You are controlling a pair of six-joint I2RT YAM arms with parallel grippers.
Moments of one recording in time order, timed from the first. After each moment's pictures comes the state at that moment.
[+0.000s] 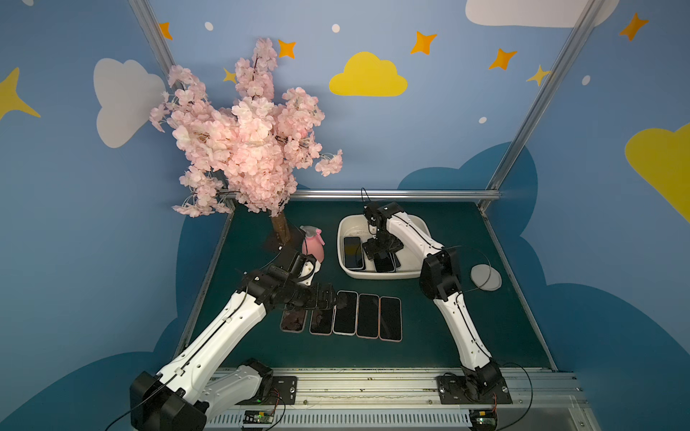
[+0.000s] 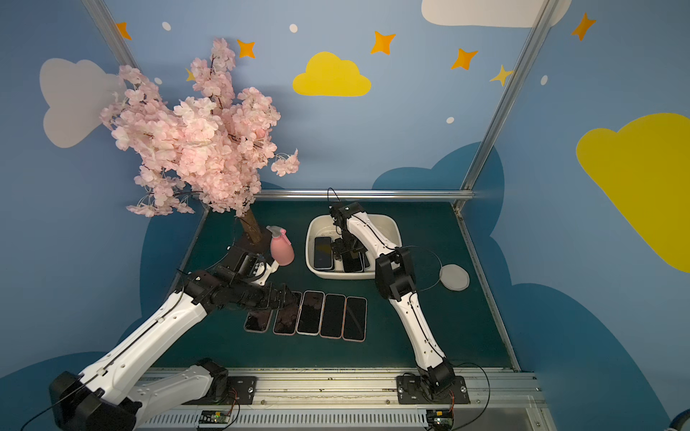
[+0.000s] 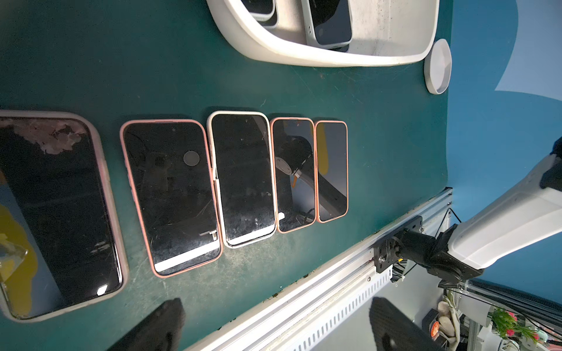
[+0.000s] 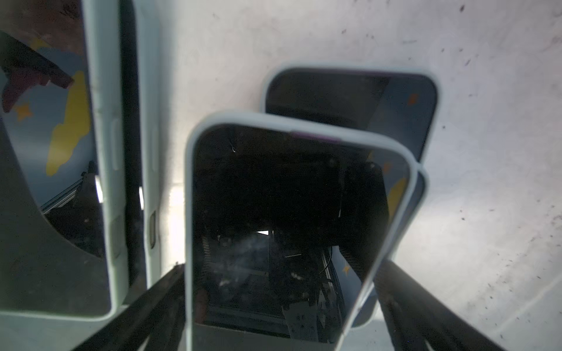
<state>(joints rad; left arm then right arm) -0.46 1.09 0.98 -0.96 0.42 -0.48 0.57 2.57 2.45 -1.39 0.08 0.16</state>
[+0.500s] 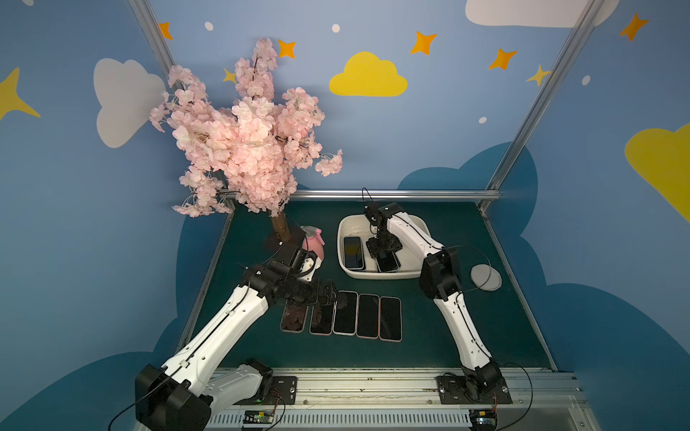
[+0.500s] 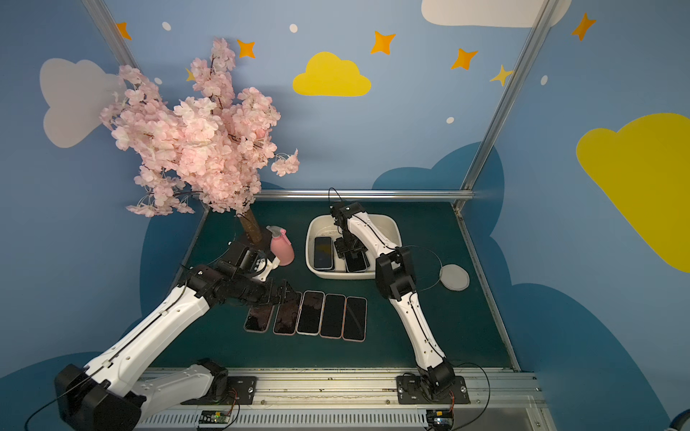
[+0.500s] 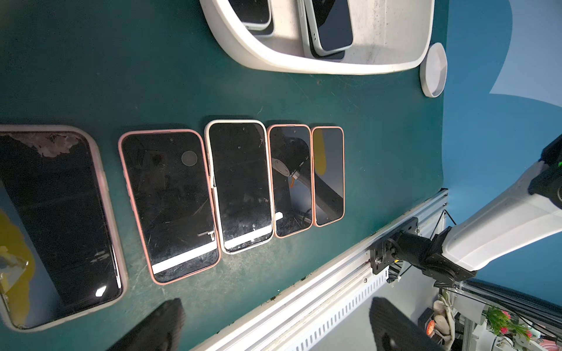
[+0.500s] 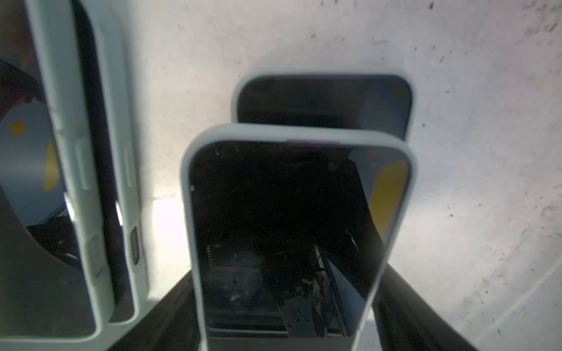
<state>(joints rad) -0.44 1.13 1.01 -0.97 0.44 -0.45 0.56 2.57 2.45 -1.39 0.10 0.20</state>
